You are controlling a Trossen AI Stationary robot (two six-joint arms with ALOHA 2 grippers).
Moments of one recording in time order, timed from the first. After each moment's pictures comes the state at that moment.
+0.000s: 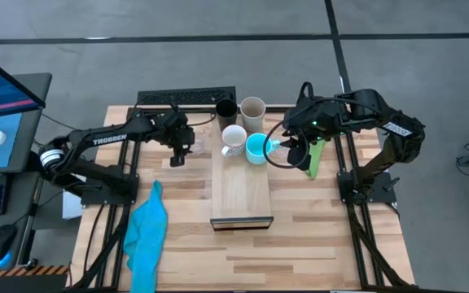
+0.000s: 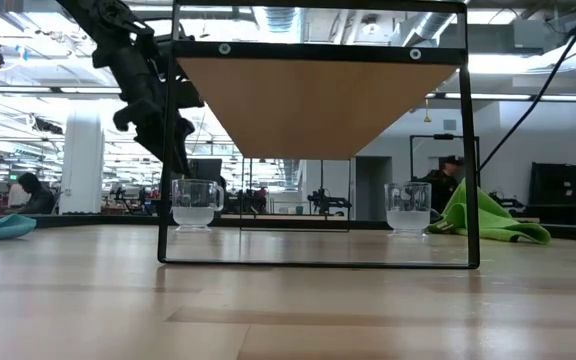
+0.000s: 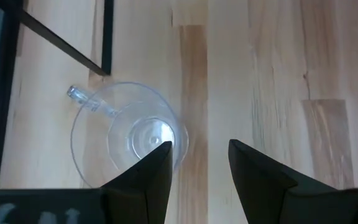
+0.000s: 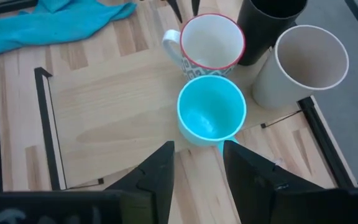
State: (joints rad) left arm 0.58 1.30 0.82 -0.56 0.18 0.54; right arm 0.02 1.56 2.14 -1.53 0.16 0.18
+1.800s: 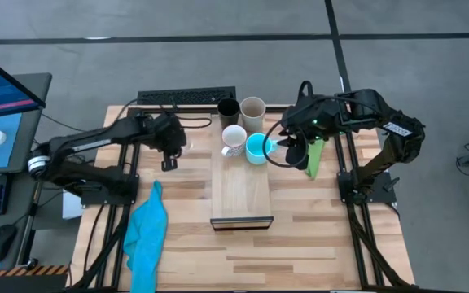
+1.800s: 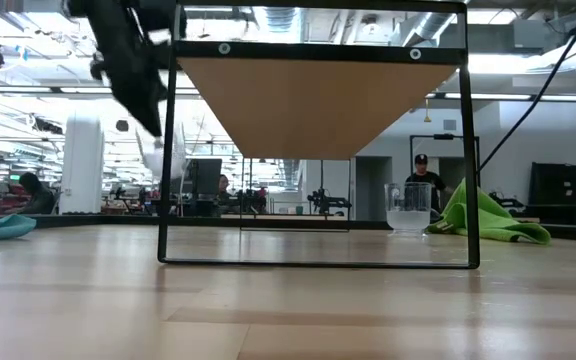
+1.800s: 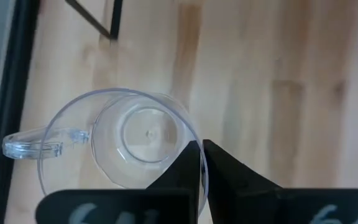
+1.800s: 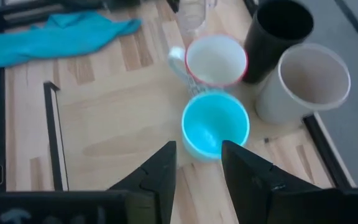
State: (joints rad) left arm 0.45 1.15 0.93 -0.87 0.02 0.32; right arm 0.02 1.56 2.14 -1.49 0.15 0.17
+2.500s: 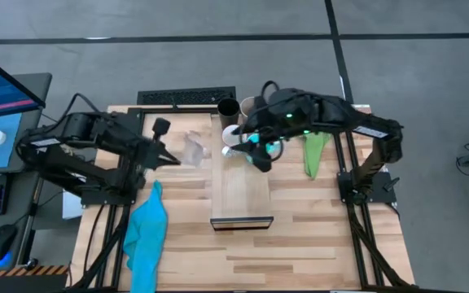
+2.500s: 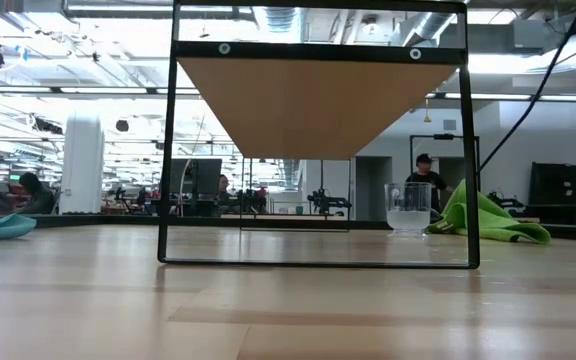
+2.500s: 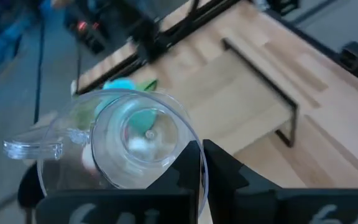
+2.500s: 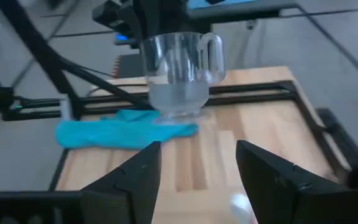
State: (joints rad) left arm -0.06 1.07 1.51 -1.03 0.03 0.52; right arm 0.00 1.69 2.13 -0.95 -0.03 0.02
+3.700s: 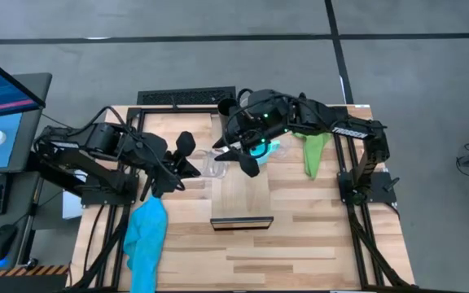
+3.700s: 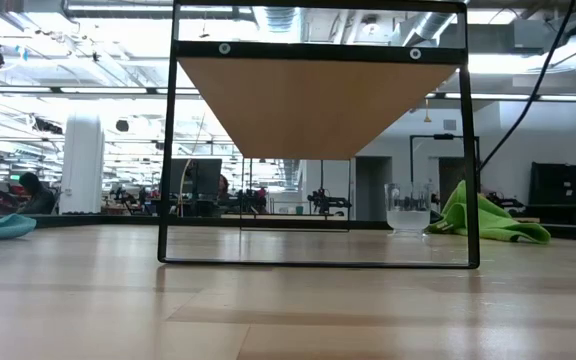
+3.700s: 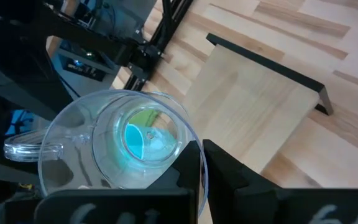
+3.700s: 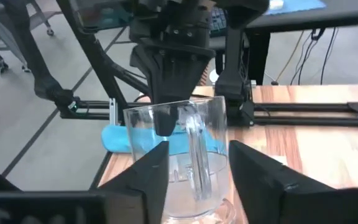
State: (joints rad) left arm -0.23 1.30 1.68 -1.03 -0.14 0.84; right arm -0.04 1.81 2.14 -0.78 -0.32 -0.01
